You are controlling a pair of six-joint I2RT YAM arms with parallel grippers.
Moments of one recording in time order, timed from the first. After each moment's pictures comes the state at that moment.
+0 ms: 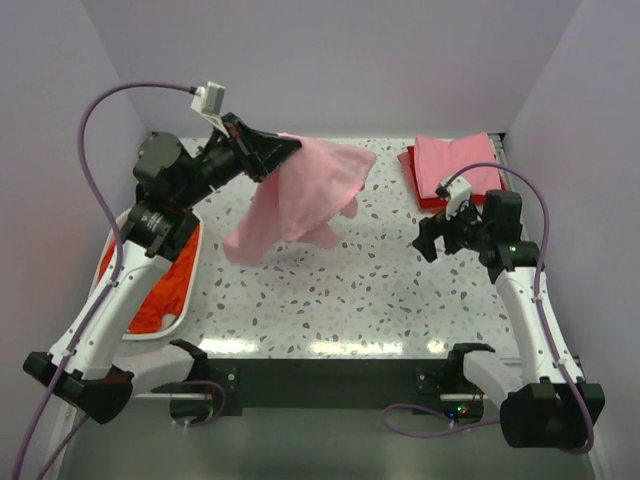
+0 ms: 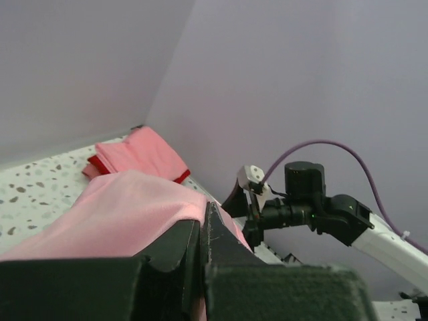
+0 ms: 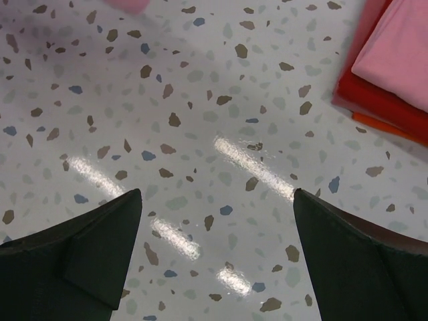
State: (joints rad) left arm -0.41 1.14 1.43 -0.09 0.44 -0.60; right arm -0.02 1.00 0.91 -0.59 -0.54 -0.36
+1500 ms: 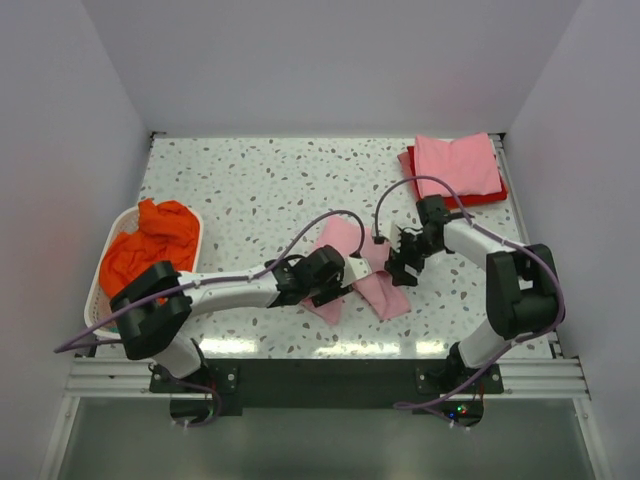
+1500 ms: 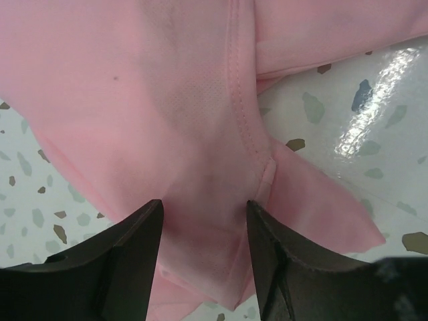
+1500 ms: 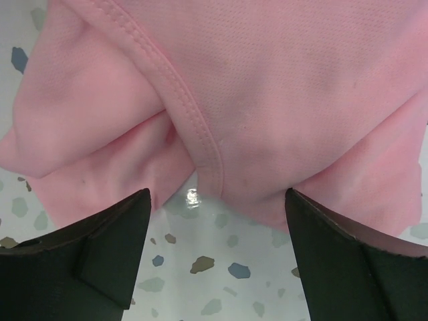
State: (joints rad) left arm -1.04 1.55 0.89 -0.21 -0.18 0.23; right arm 0.19 1.61 0.92 -0.66 -0.56 -1.07
